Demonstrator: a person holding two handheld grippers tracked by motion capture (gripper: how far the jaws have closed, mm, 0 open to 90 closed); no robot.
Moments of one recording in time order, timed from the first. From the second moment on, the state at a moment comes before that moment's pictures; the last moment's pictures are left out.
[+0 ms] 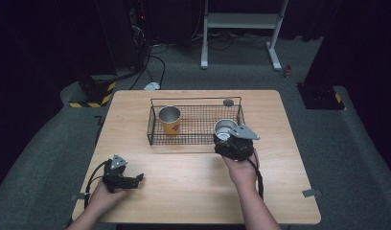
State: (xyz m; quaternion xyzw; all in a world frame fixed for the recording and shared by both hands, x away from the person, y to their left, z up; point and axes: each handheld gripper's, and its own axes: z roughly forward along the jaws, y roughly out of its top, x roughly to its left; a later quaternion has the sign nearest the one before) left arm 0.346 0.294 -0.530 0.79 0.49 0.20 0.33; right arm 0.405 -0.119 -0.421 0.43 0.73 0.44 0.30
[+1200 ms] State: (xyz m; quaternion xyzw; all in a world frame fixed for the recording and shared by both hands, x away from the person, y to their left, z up) left arm 0.347 0.294 -0.529 0.79 0.48 0.20 0.32; right arm 0.463 -0.105 -0.408 0.47 0.72 0.41 0.31
